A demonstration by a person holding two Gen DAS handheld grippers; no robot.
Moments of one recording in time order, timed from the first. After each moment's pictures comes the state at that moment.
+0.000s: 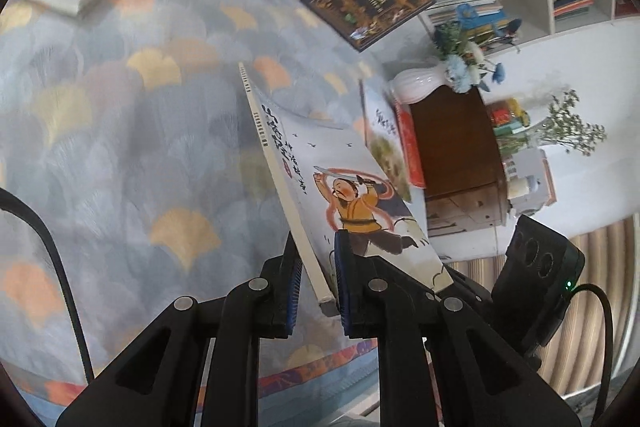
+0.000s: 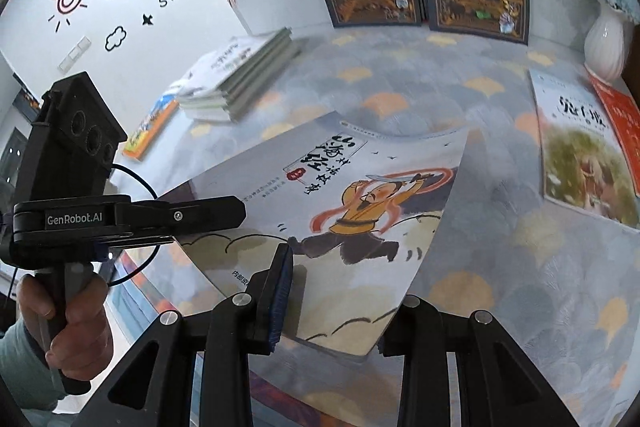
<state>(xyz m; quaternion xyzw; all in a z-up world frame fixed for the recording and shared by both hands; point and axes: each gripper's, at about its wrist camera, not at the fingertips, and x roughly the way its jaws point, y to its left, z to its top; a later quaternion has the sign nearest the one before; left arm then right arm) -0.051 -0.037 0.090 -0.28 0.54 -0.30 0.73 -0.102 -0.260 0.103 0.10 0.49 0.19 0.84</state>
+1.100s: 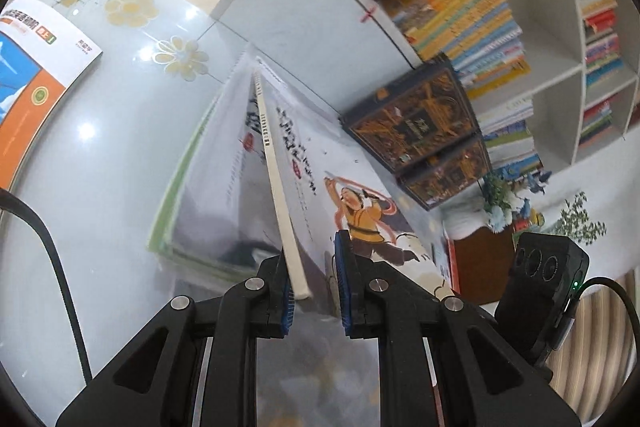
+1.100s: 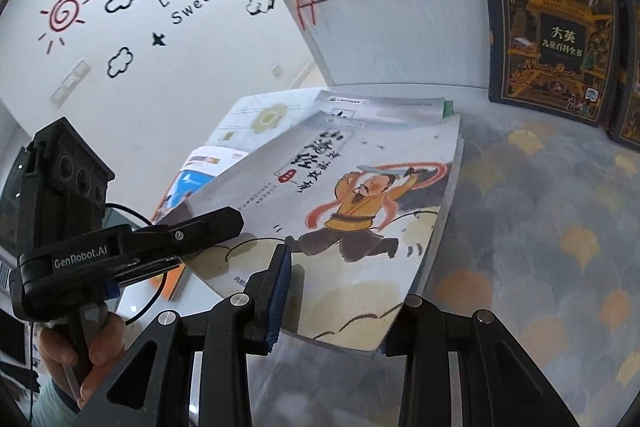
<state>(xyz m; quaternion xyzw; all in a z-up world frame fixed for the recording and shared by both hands) 0.152 0.223 0.098 -0.32 0.47 -0.23 0.79 0.137 0.011 0.110 0.11 0.47 0.21 0.85</state>
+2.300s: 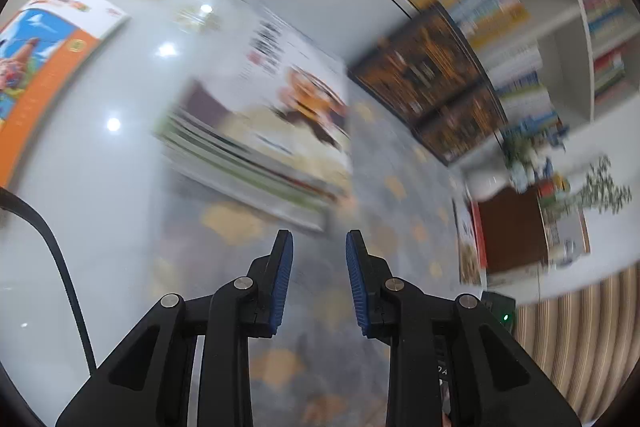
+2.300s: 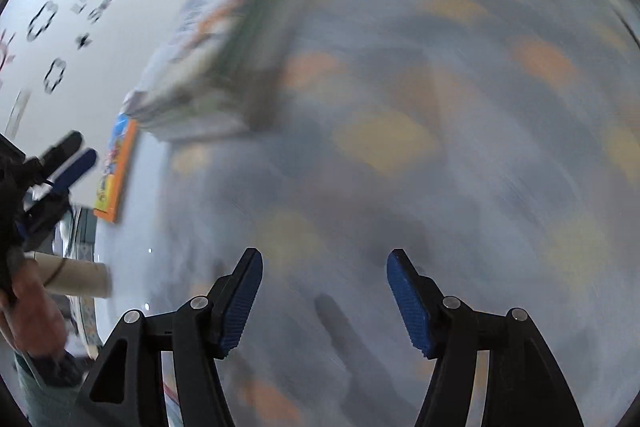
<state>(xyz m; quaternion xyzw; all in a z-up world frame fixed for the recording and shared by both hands) 0.063 0.173 0.113 -0.25 0.51 -0.20 0.80 -0.011 -0.134 0.015 0.21 0.59 0.10 0.77</state>
